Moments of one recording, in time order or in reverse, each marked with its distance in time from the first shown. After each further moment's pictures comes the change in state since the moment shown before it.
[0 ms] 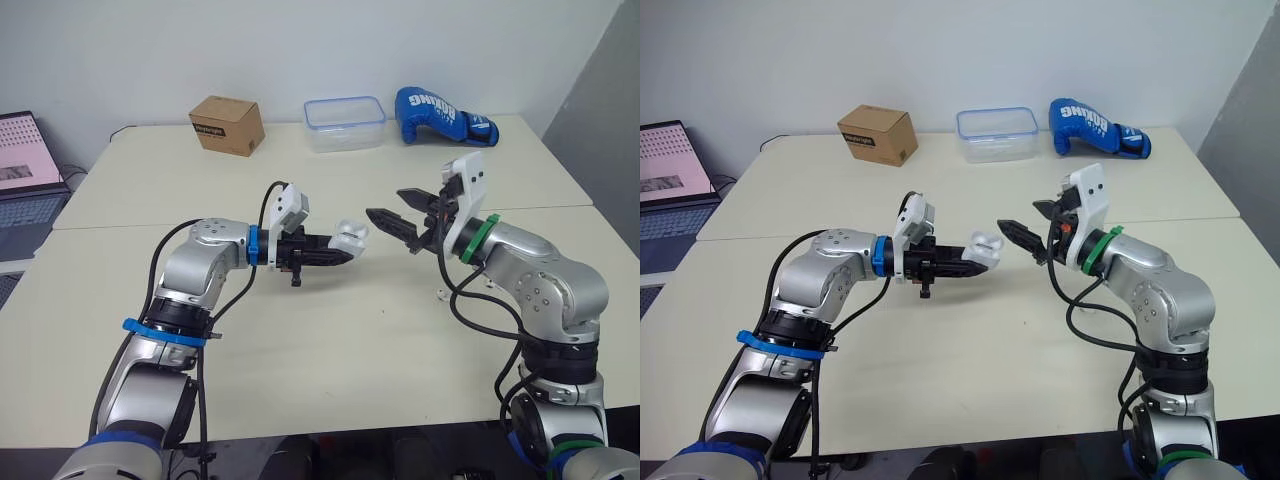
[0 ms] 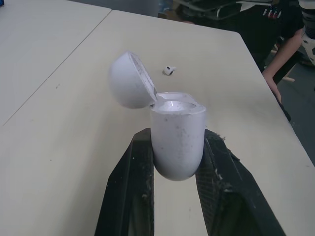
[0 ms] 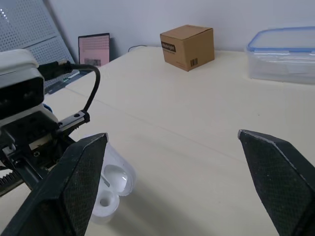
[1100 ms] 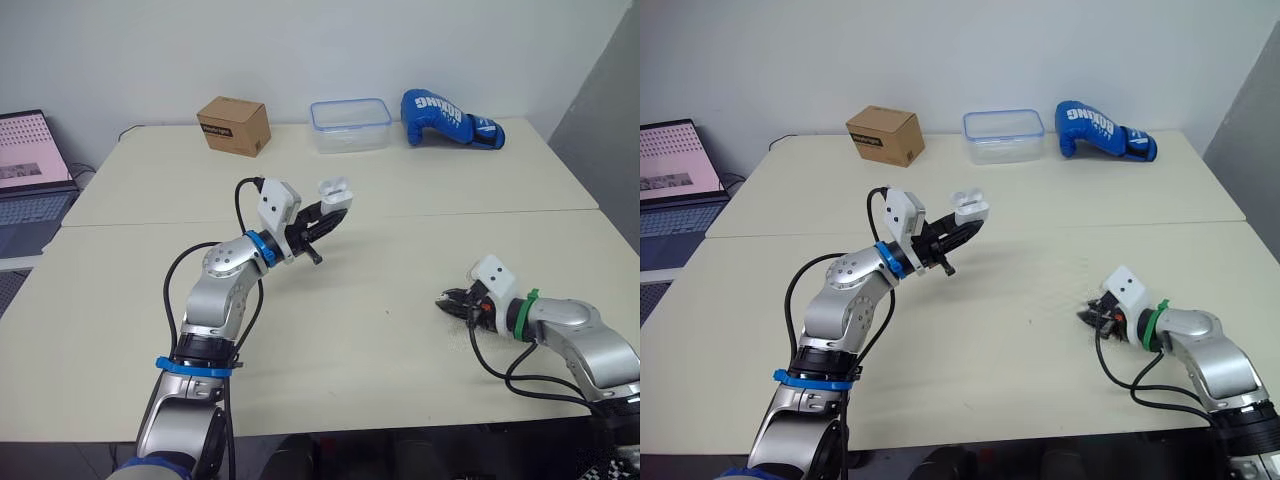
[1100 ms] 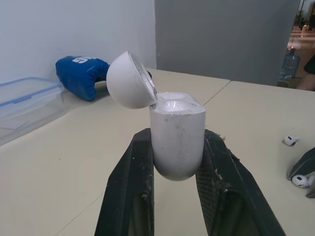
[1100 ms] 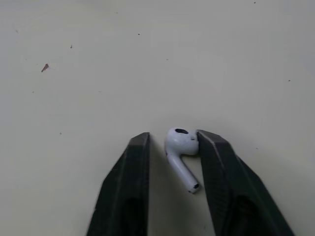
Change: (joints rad) left arm 0.163 -0.185 0.118 -0.116 0.060 -0.246 0.457; right arm 0.408 -0.412 0.200 0.197 -0.251 -0.411 0.269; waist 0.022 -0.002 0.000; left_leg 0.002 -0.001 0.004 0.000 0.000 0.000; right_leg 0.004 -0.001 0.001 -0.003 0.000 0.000
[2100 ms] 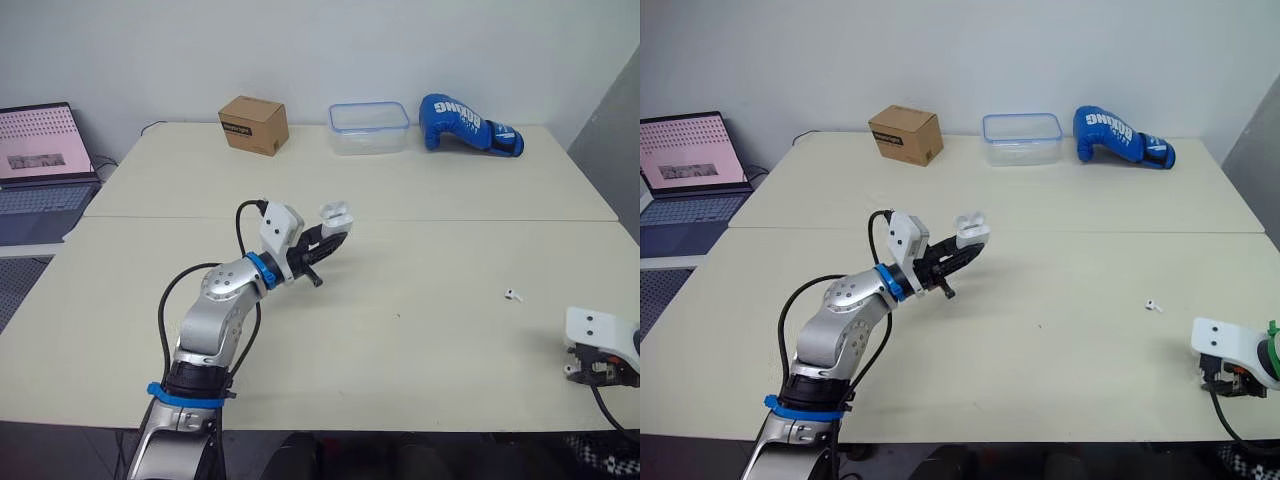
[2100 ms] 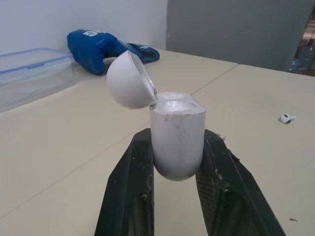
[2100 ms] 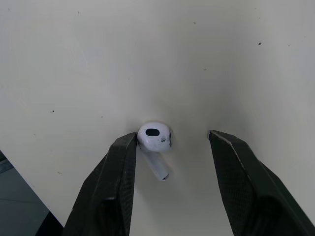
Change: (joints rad) left arm 0.151 0.018 -0.038 -0.190 -0.008 0.104 0.060; right arm 0.354 -0.645 -0.078 0.050 -0.200 -0.222 0.365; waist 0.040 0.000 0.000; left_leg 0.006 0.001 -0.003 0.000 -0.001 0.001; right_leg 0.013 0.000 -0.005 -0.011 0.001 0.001
